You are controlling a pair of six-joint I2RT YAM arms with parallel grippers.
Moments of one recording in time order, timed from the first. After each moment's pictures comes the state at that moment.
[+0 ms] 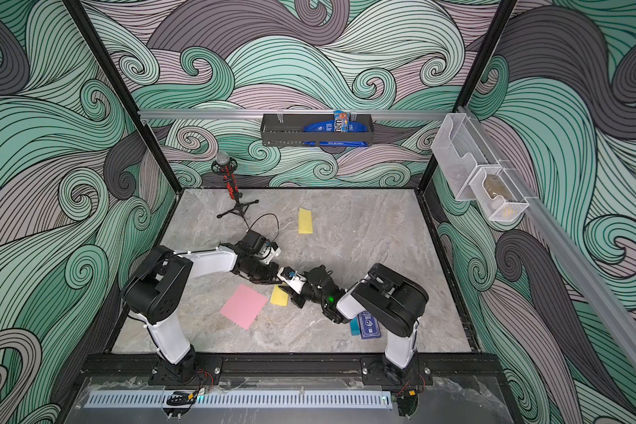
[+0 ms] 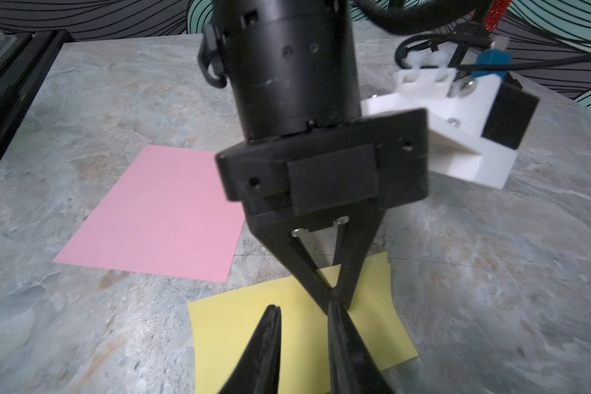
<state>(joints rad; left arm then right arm) -0.49 1.81 0.95 -0.37 0.52 -0.32 0.84 1.83 0.50 0.88 -0.25 -0.15</state>
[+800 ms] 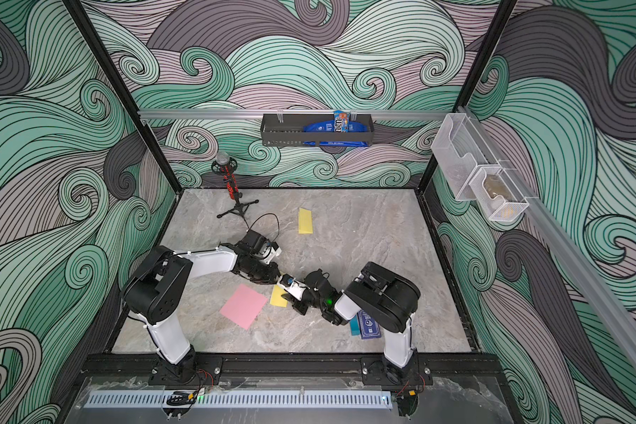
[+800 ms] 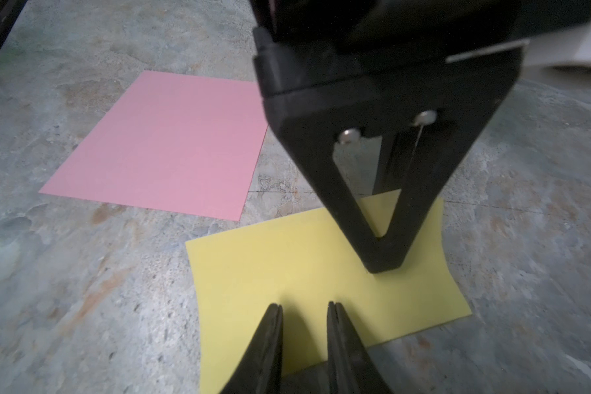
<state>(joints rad) -0.49 1.81 0.96 -0.36 0.53 -0.32 0.86 1.87 0.49 0.81 -0.25 -0.18</state>
